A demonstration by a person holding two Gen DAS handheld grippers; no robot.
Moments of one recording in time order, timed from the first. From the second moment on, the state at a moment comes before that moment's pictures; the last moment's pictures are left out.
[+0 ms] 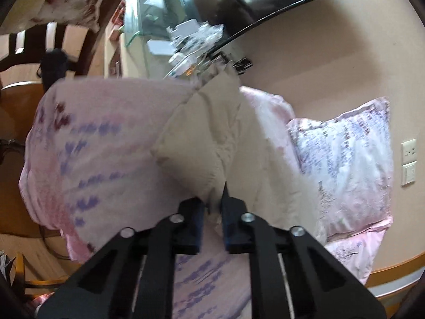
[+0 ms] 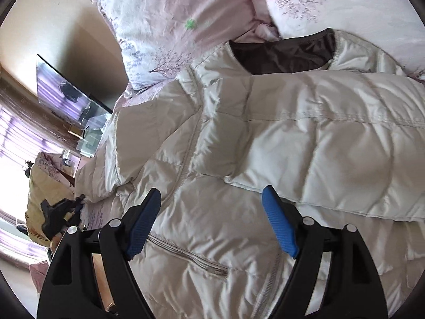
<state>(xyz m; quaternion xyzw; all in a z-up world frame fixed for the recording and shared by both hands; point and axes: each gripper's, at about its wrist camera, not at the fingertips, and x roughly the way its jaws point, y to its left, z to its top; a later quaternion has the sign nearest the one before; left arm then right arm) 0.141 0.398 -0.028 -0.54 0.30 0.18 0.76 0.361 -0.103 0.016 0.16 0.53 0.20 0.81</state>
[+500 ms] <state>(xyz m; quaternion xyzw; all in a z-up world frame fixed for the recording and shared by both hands) 0.214 0.268 0.134 -0.36 0.23 -0.04 0.90 0.353 -0.160 0.032 0.19 0.48 0.15 0.84</state>
